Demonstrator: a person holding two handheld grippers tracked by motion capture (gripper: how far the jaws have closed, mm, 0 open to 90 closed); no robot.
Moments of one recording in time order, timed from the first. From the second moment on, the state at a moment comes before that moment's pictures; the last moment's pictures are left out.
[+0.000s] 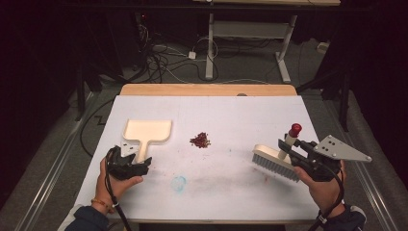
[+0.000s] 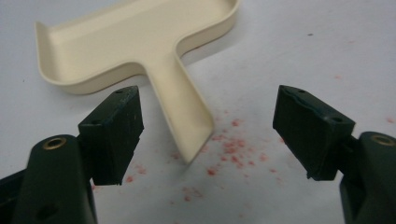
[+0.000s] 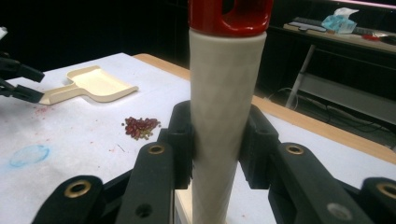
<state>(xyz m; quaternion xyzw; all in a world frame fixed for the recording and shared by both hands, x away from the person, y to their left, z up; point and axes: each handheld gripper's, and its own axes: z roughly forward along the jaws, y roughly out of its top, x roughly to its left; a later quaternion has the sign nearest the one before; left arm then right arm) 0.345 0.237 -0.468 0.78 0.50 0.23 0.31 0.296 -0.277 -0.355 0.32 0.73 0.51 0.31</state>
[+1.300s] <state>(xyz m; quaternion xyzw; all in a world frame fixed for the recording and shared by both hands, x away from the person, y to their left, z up) 0.408 0.241 -0.469 0.78 0.54 0.18 0.24 0.299 -0.269 -0.362 0.32 0.74 0.51 0.28</state>
